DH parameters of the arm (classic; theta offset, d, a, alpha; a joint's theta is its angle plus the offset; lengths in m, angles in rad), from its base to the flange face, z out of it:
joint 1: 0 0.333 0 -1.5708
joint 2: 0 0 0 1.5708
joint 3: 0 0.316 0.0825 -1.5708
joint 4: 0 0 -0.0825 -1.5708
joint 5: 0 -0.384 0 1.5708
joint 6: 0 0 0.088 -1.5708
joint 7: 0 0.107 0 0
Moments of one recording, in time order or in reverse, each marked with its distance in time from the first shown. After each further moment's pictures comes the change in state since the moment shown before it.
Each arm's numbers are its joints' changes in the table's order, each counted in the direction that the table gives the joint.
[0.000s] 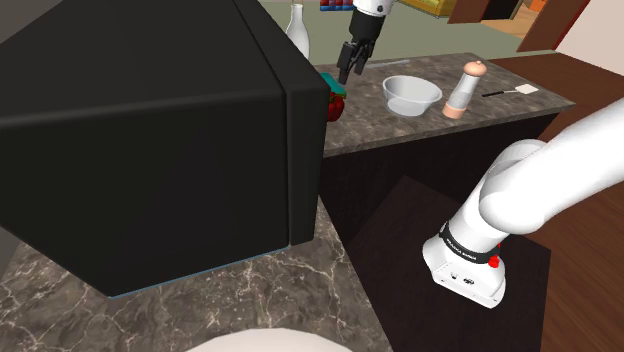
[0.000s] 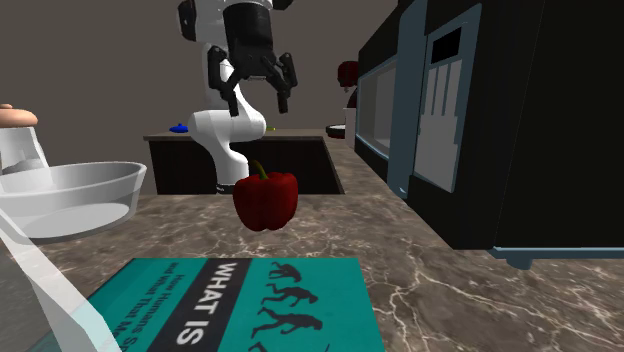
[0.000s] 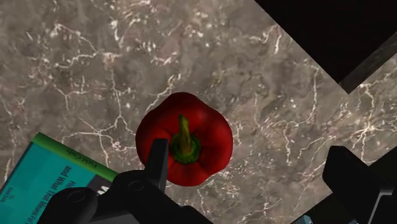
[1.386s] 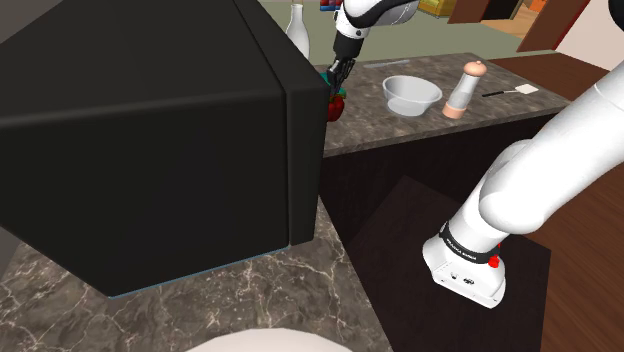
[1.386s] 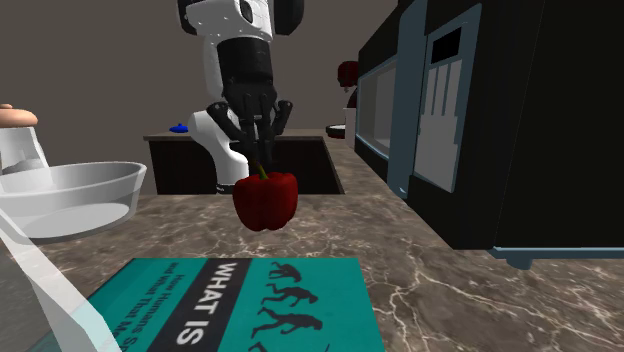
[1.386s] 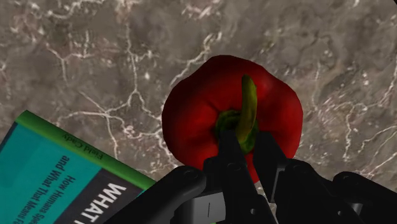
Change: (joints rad) arm -0.001 0.211 -0.041 -0.037 -0.029 -0.191 -0.085
